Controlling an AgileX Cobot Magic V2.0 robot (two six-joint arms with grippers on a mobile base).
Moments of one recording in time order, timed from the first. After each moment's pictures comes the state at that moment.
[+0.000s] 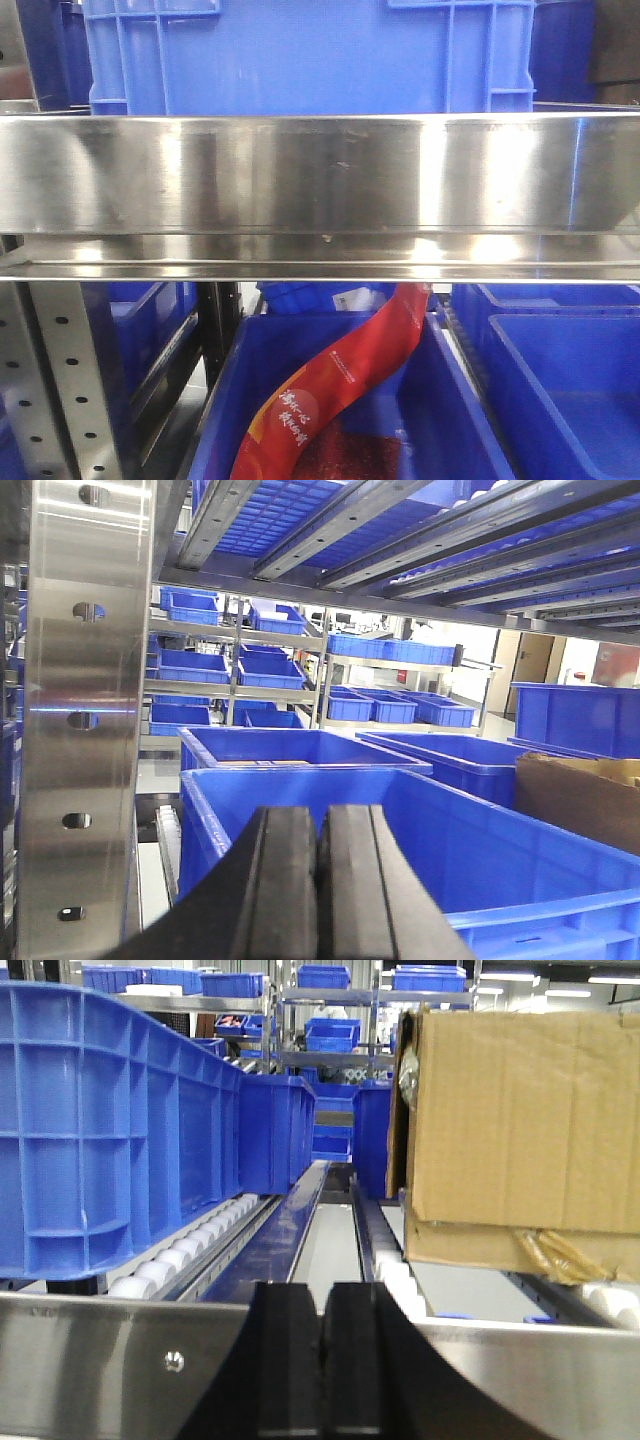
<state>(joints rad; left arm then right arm) -0.40 0.73 -0.73 -0.34 -0.13 0.25 -0.22 0.00 0.00 0.02 -0.01 -0.01</state>
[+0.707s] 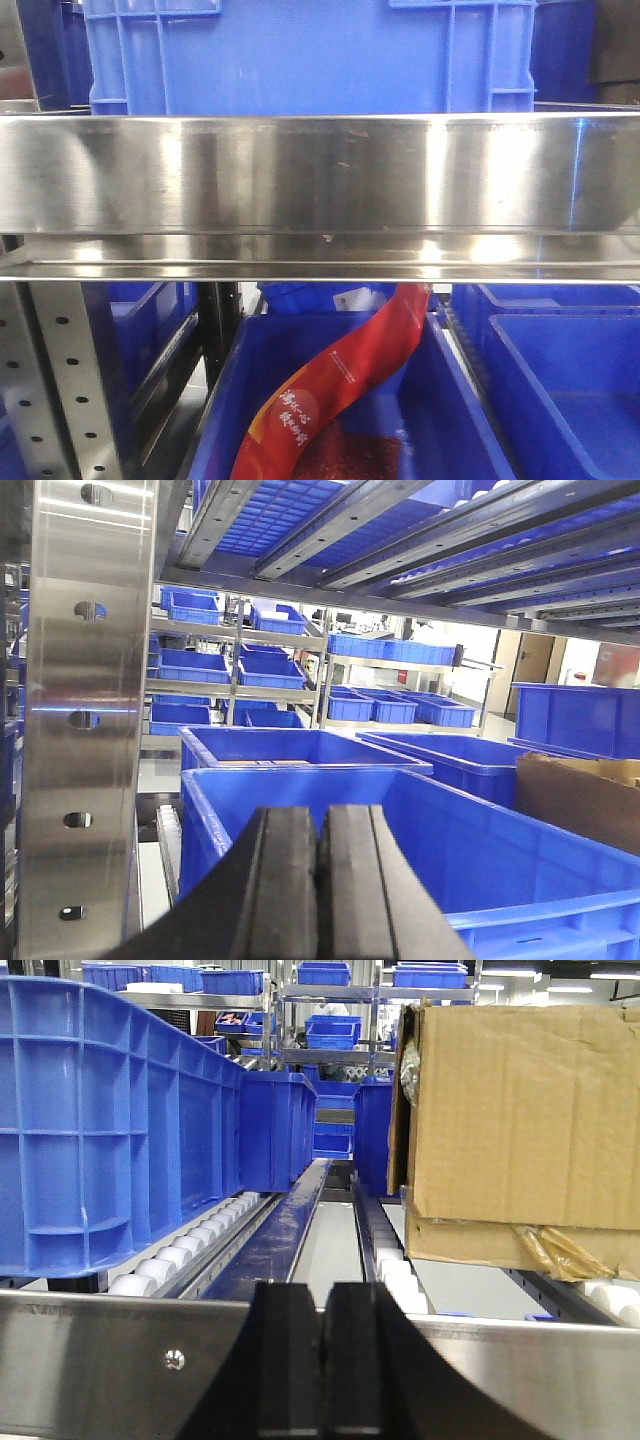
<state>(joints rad) -0.40 0.73 -0.73 -0.34 -0.13 0.25 -0.22 0.00 0.00 0.02 -0.01 0.00</state>
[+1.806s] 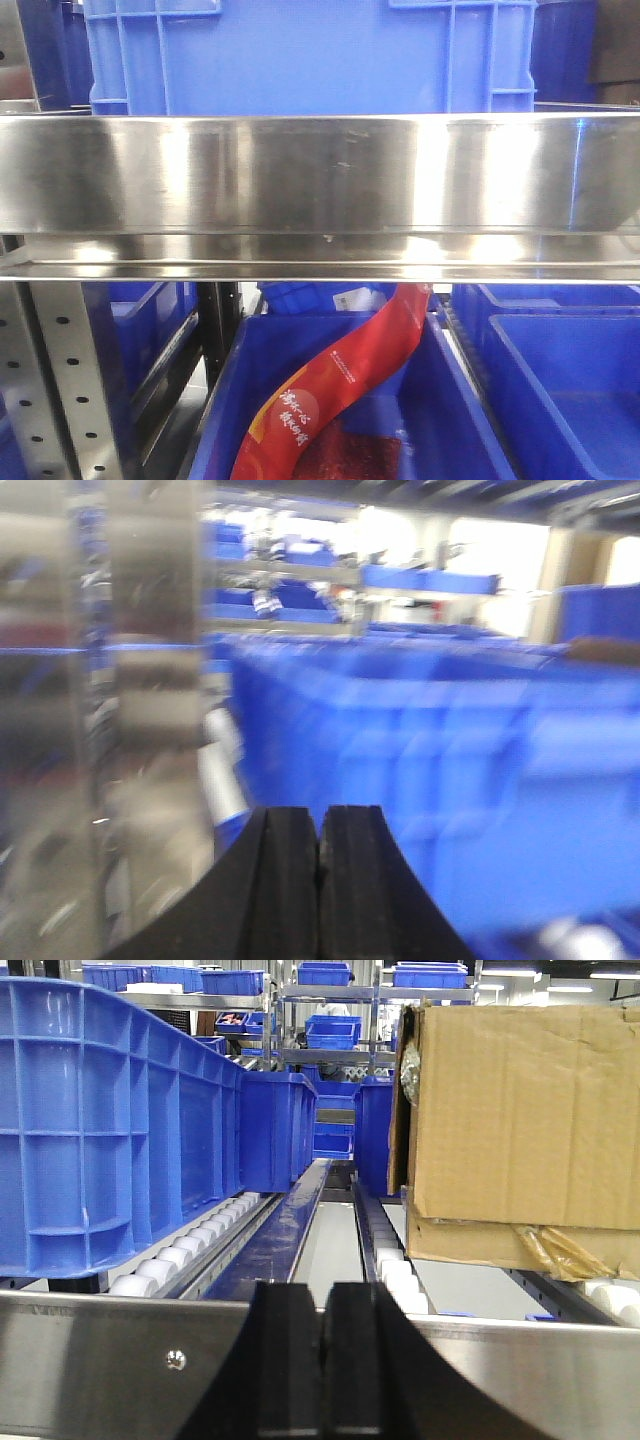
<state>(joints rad) -0.30 0.47 -0.30 -0.21 -0.18 0.17 -0.22 0.00 0.00 0.02 -0.01 0.00</state>
